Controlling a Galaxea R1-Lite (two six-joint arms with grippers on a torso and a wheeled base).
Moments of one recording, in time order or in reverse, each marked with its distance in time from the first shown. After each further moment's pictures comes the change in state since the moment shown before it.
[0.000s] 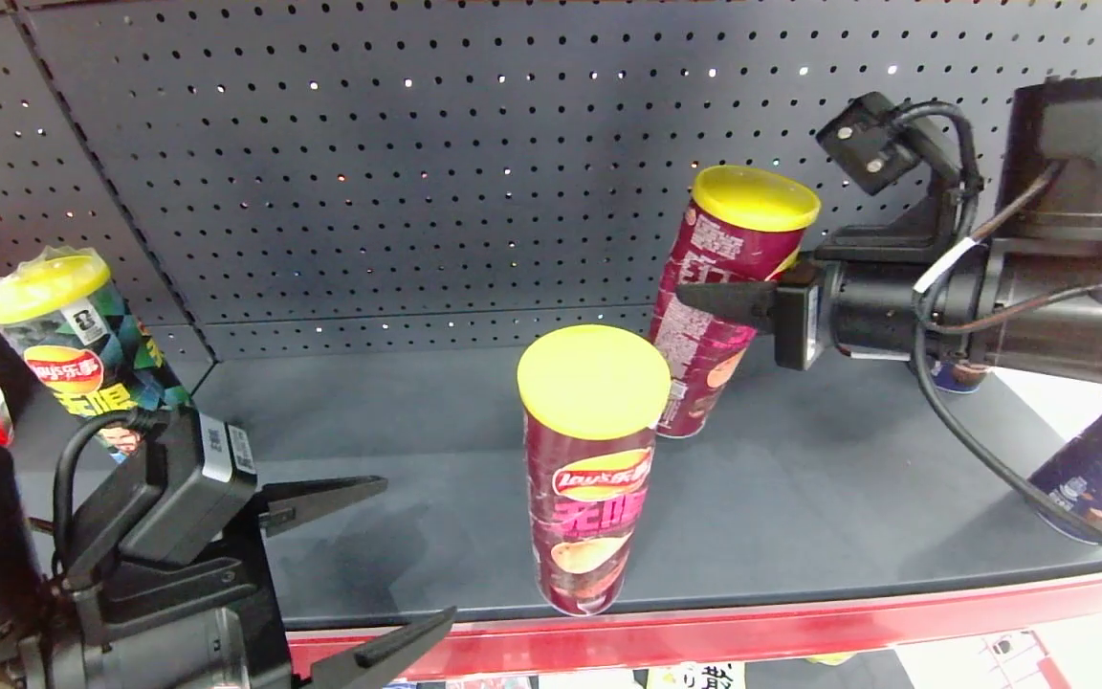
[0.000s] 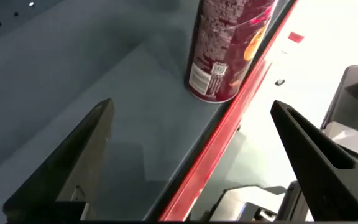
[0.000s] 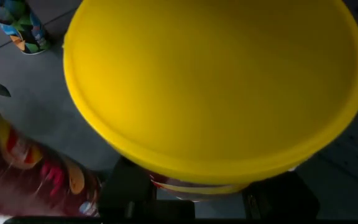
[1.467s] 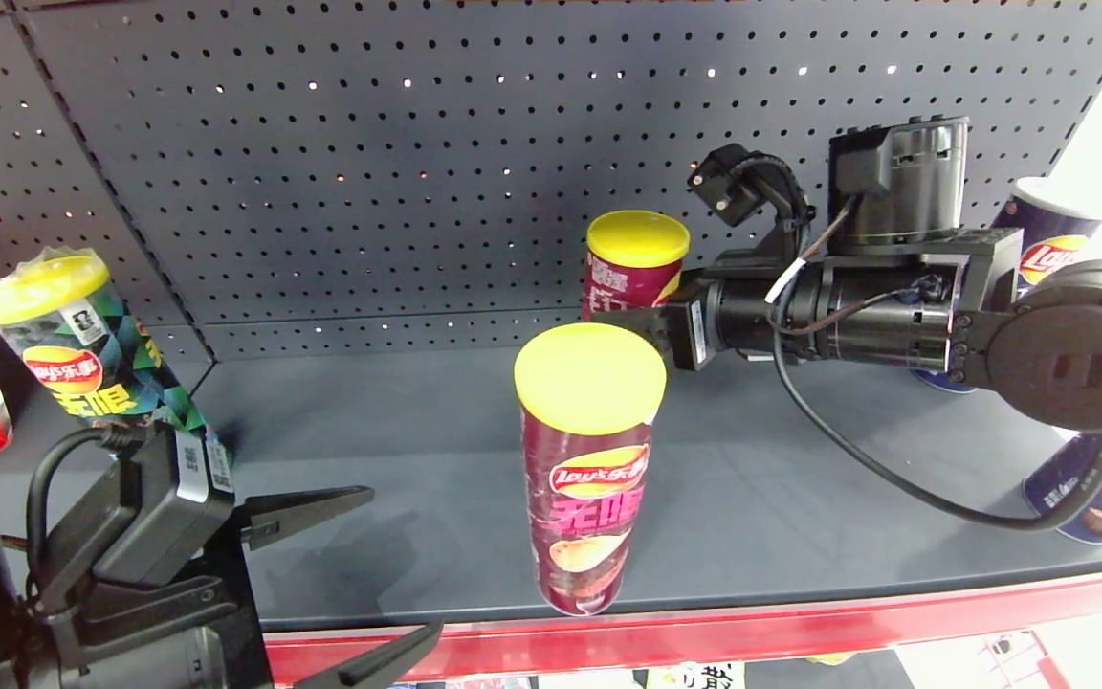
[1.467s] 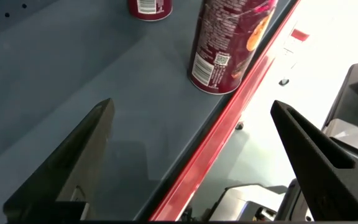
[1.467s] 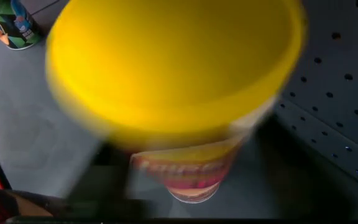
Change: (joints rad) left arm 0.000 -0.031 0.029 0.001 0.013 -0.001; right arm 0.034 0.201 -0.133 -0.009 -0.004 0.008
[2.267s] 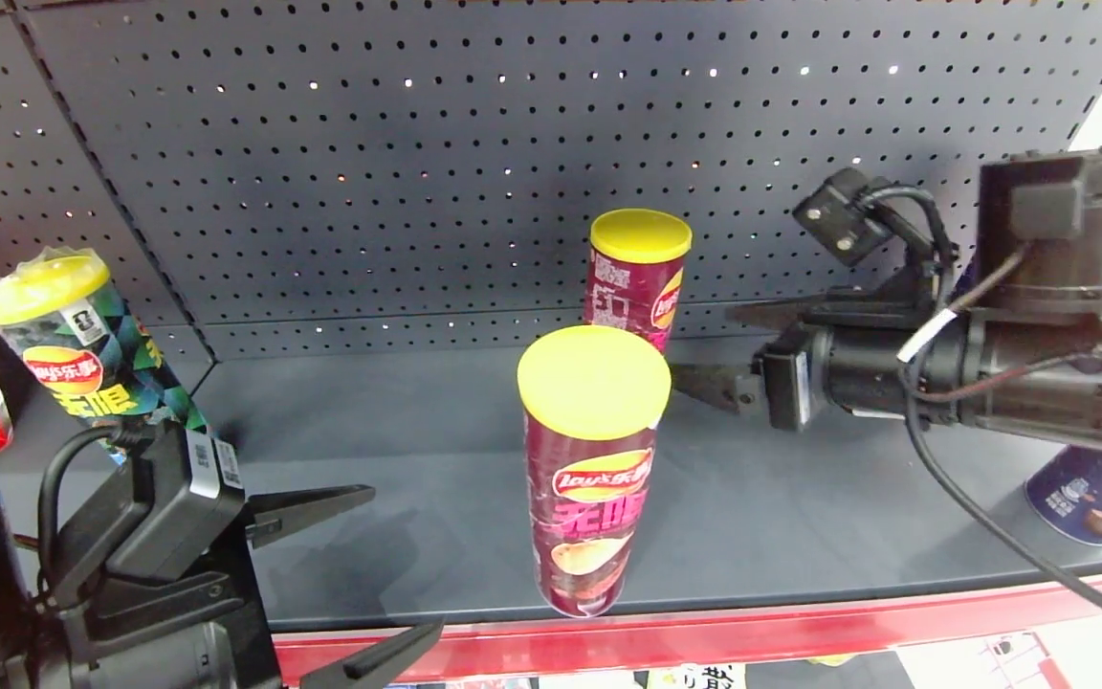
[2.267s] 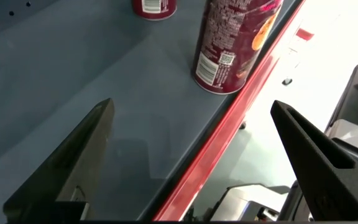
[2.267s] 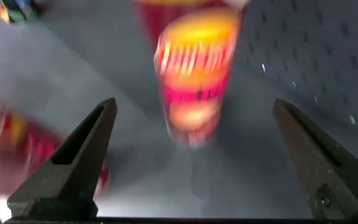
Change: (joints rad) left arm 0.000 0.014 -0.003 0.000 0.013 0.002; right arm 0.001 -0.246 0.278 0.004 -0.078 0.010
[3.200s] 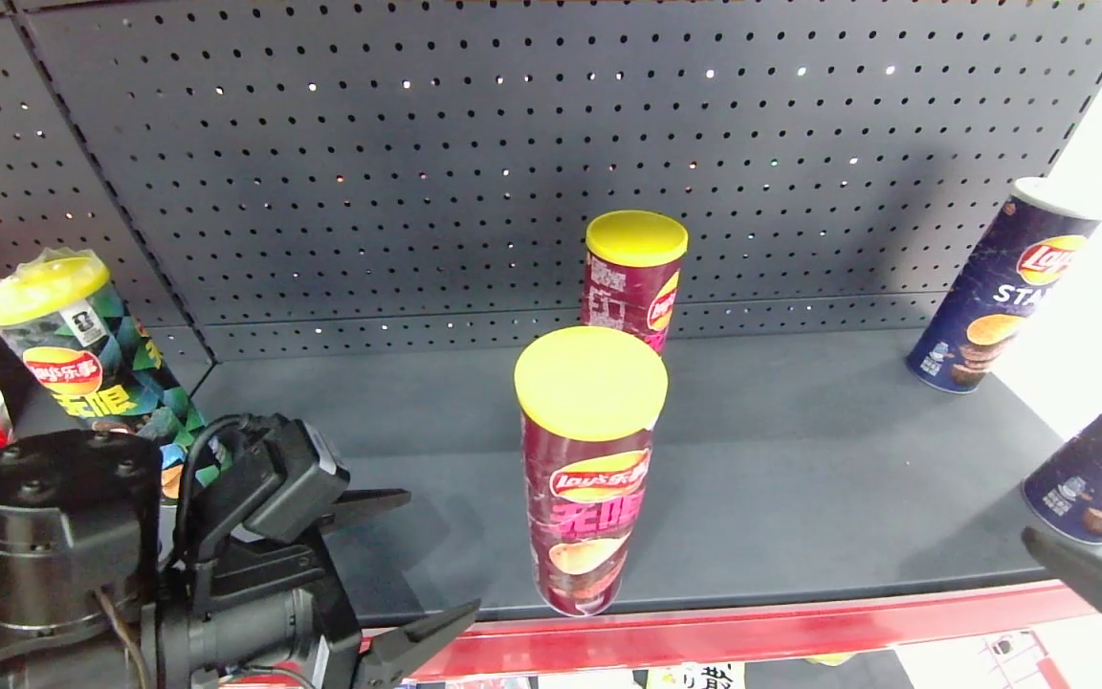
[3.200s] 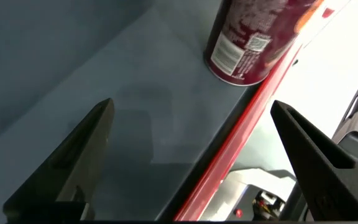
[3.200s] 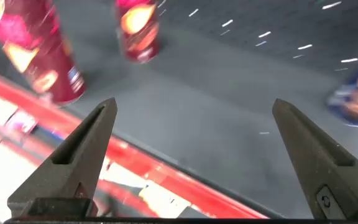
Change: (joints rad) left arm 0.001 0.171 -0.053 -0.002 0.020 0.008; right arm -0.047 -0.777 0.550 0.014 -0.230 -0.010
